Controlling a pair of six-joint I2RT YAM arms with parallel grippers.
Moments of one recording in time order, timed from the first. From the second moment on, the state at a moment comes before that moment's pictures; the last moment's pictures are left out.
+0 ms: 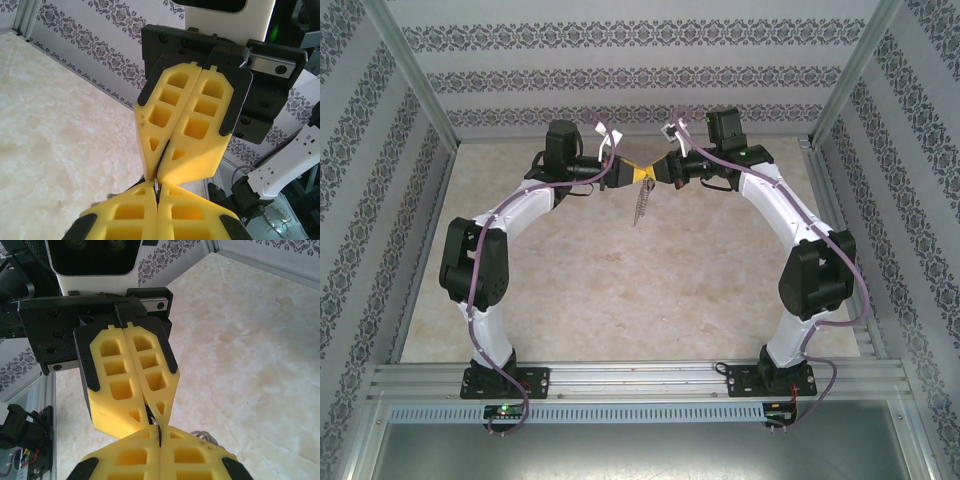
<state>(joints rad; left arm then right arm) -0.29 1.89 1.46 0.16 1.21 -0.35 0.30 1.78 1.63 -0.53 -0.94 -0.08</state>
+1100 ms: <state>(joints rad) -0.31 1.84 1.27 0.84 1.17 -0.81 0.28 1.40 0.94 0.36 -0.86 0.52</state>
